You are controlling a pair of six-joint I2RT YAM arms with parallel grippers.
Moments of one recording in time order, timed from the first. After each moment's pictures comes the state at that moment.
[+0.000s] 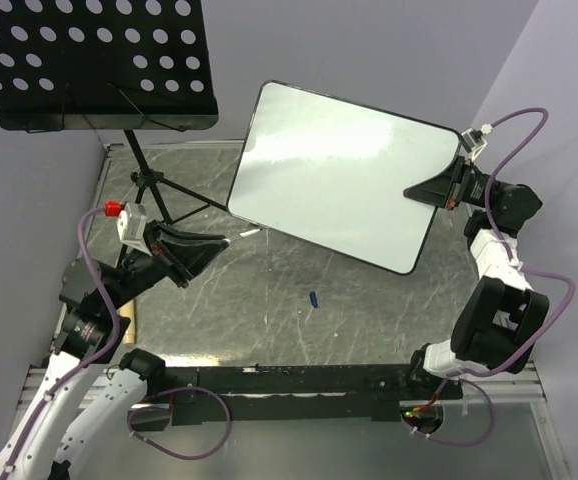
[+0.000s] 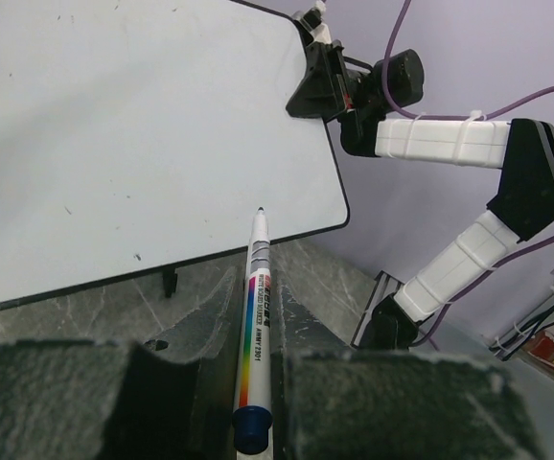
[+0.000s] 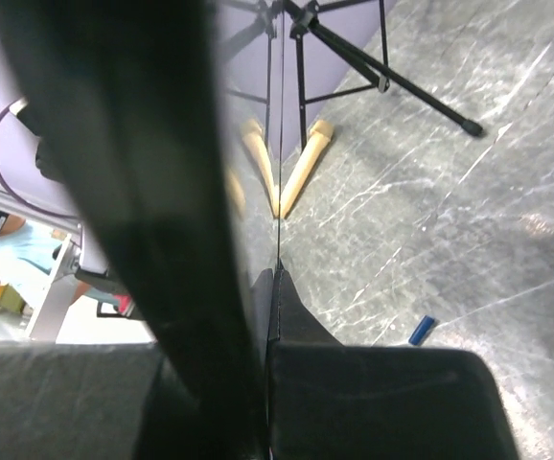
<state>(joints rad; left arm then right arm) -0.40 0.52 0.77 0.06 0.57 -0.54 -0.40 1.41 0.95 1.28 -1.58 1.69</state>
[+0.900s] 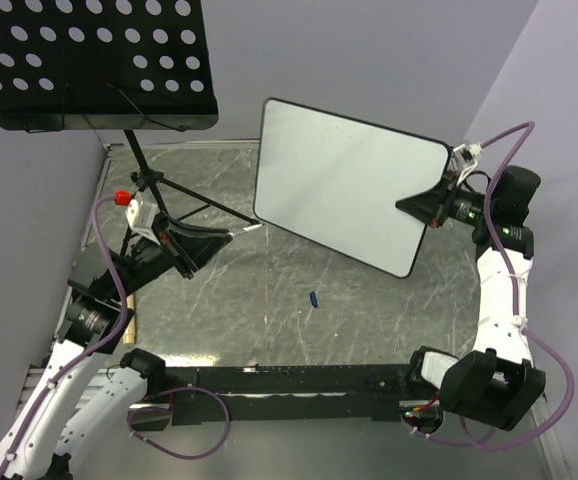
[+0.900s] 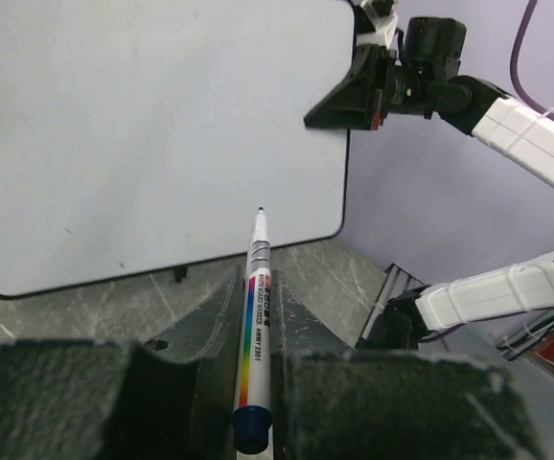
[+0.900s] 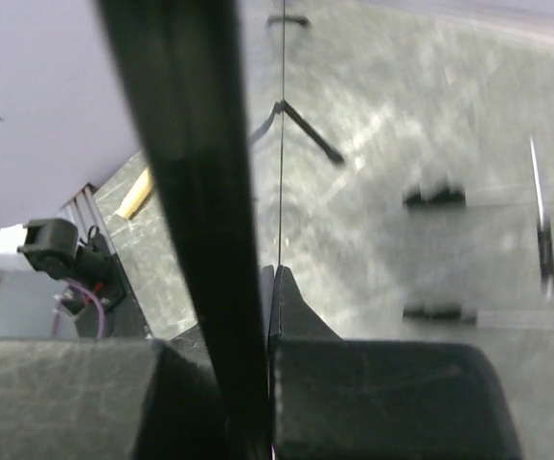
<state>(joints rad) -0.40 0.60 0.82 0.01 0.57 -0.53 -0.32 1.11 1.14 -0.34 -1.28 0.11</state>
